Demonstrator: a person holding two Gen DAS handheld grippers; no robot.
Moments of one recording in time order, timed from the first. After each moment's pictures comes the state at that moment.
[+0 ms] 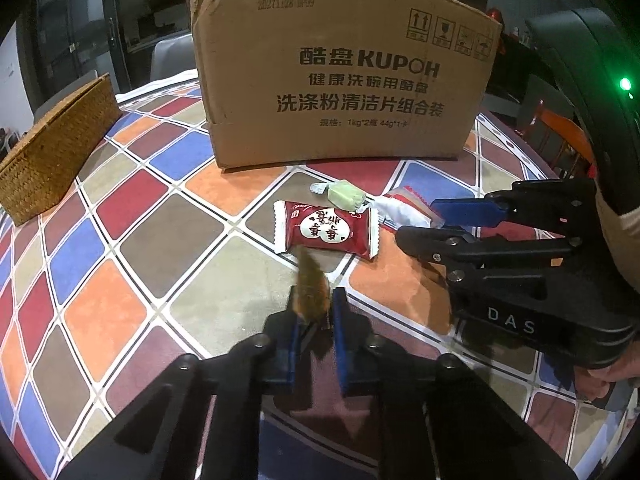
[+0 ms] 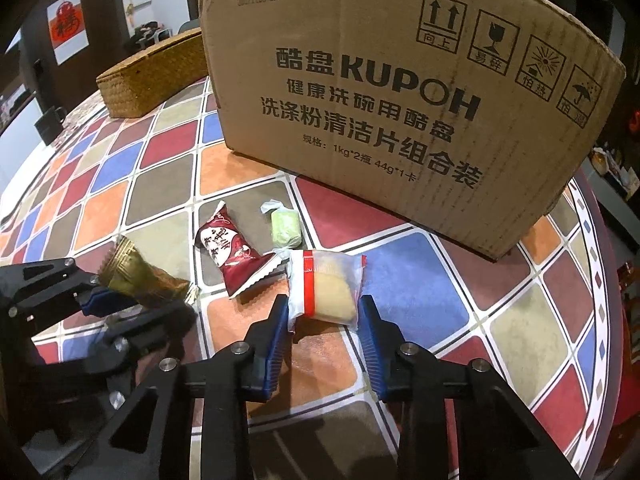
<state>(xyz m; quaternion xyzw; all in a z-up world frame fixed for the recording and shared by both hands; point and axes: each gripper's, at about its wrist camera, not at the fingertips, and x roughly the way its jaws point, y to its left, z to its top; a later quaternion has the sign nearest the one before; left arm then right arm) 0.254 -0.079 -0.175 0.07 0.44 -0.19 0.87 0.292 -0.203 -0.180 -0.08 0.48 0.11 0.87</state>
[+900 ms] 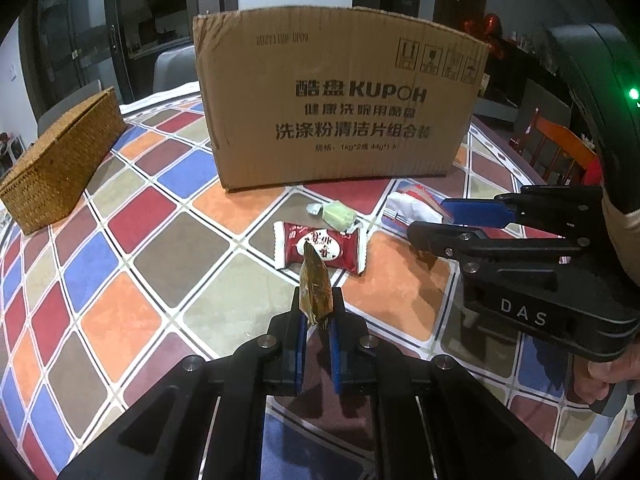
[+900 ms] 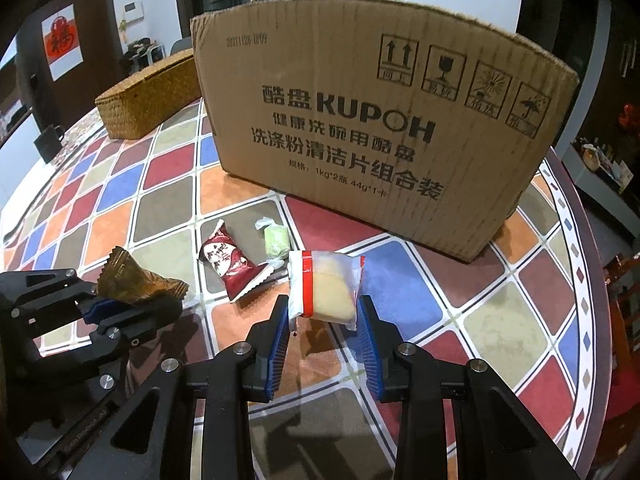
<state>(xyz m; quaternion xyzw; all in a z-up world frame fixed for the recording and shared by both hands) 0.247 -0.080 -0.152 0.07 0.43 -0.19 0.88 0.281 -0.215 -0.157 -0.06 0.46 0.10 0.88</state>
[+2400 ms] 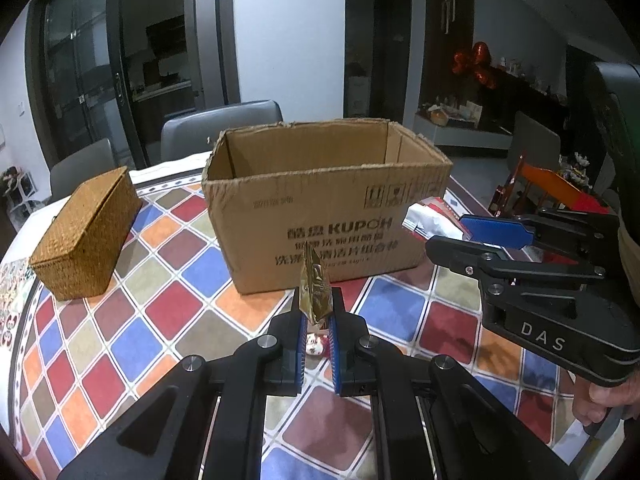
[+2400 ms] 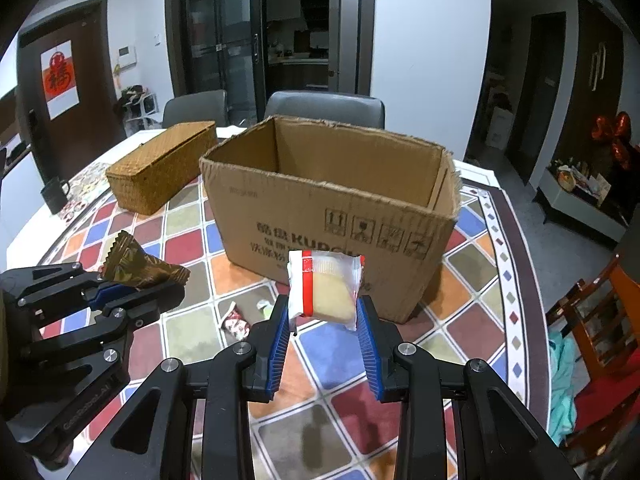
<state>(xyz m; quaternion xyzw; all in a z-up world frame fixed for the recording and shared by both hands) 0.251 -0.094 -0.056 0.08 0.35 -0.20 0.91 0.261 -0.235 -0.054 -0.05 0.38 0.07 0.92</state>
